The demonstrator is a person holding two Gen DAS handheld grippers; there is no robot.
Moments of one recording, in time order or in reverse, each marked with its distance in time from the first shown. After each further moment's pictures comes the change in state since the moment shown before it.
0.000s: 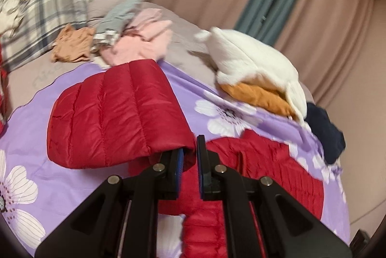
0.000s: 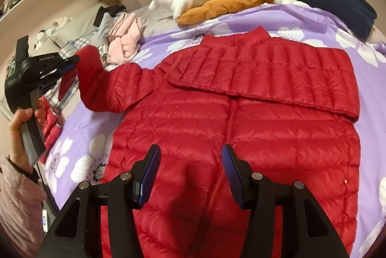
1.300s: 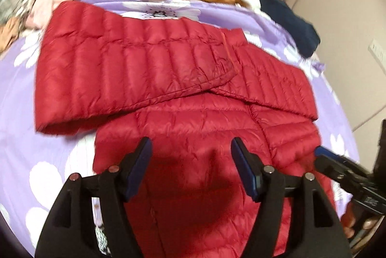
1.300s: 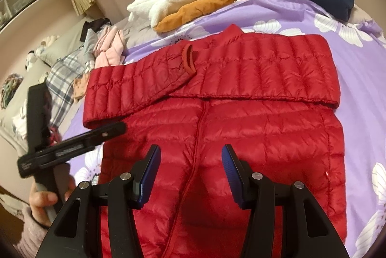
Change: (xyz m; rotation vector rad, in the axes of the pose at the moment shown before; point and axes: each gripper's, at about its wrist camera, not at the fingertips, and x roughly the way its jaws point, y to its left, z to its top) left arm 0.036 -0.081 -0.116 0.265 0.429 -0.148; right arm -0.012 -0.033 0.002 0.109 -0.011 -0.016
